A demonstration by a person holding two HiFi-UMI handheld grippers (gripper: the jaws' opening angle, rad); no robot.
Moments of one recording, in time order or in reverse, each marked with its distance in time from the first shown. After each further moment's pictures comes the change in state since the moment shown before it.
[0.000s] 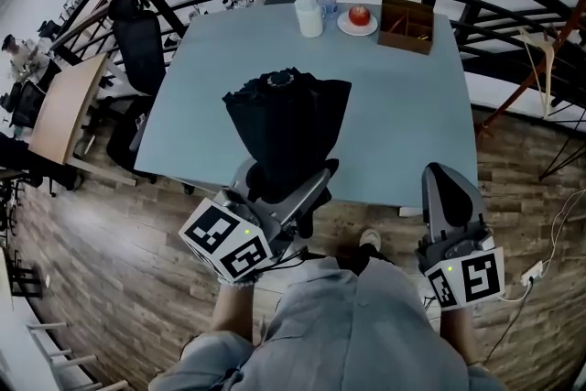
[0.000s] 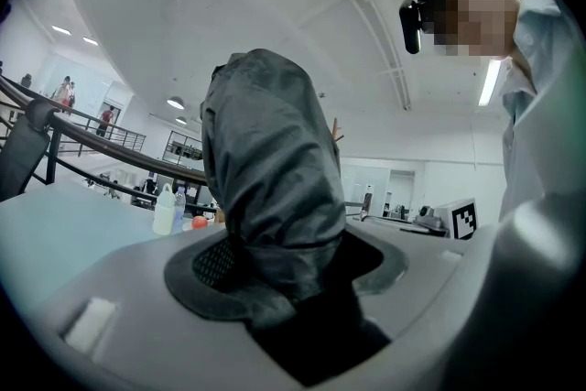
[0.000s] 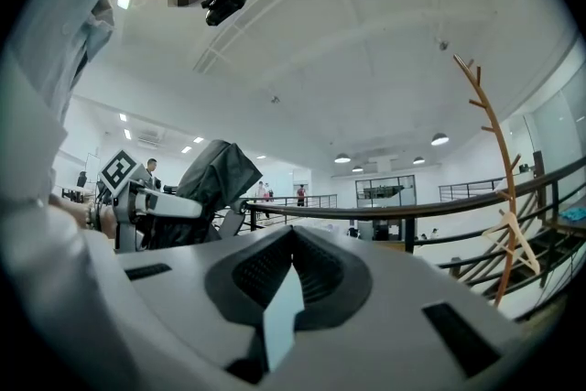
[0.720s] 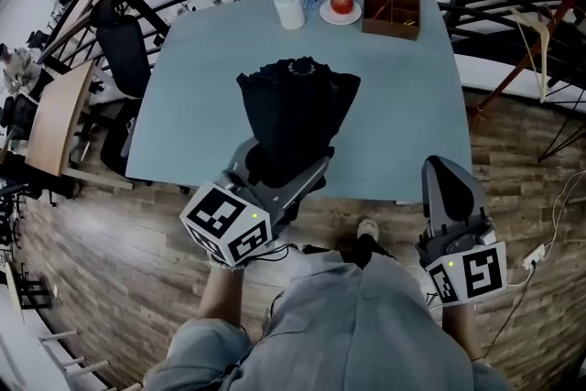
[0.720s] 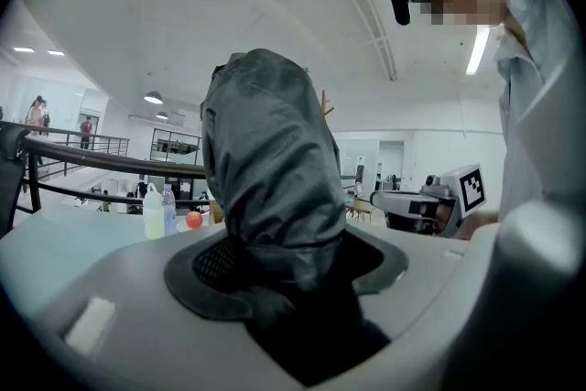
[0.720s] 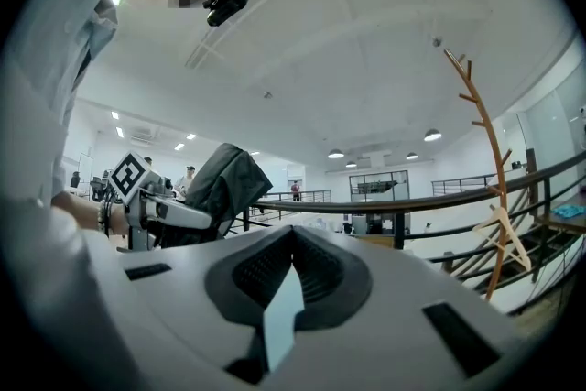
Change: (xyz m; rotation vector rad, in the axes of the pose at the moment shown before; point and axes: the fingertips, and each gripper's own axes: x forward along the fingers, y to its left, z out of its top) left arm 0.030 0.013 -0.016 0.143 0.124 -0.064; right arm 0.002 -0.009 -0.009 0.010 0.026 -0.040
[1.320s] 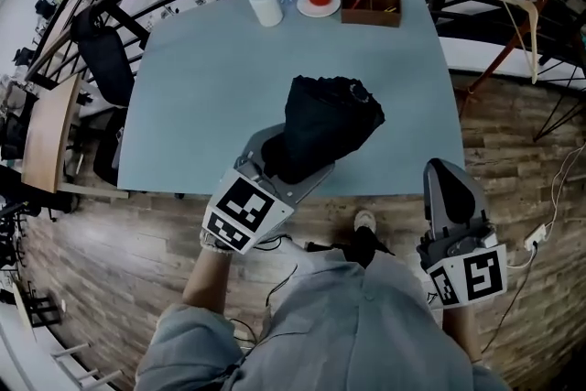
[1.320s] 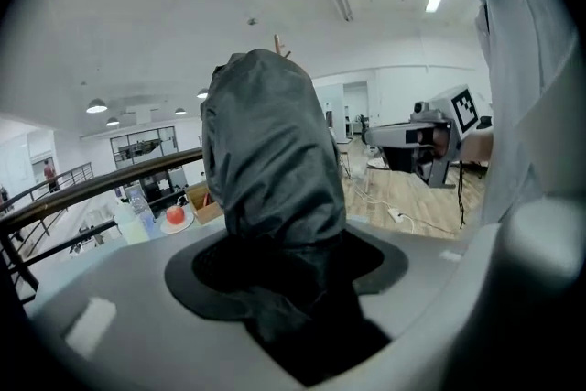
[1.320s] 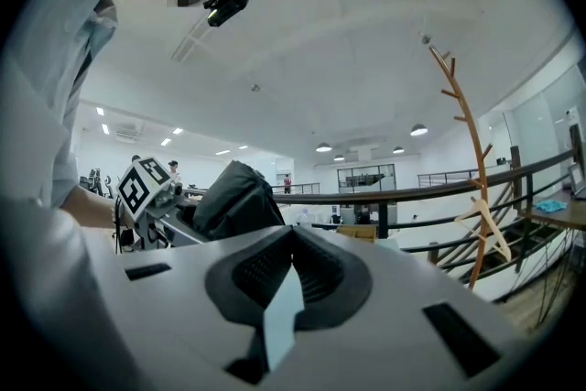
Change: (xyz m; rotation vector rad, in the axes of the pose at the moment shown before) left arm 0.068 -0.023 -0.052 0.327 0.292 -0.146; right arm -0.020 -0.043 -0.021 0.028 0.050 -0.073
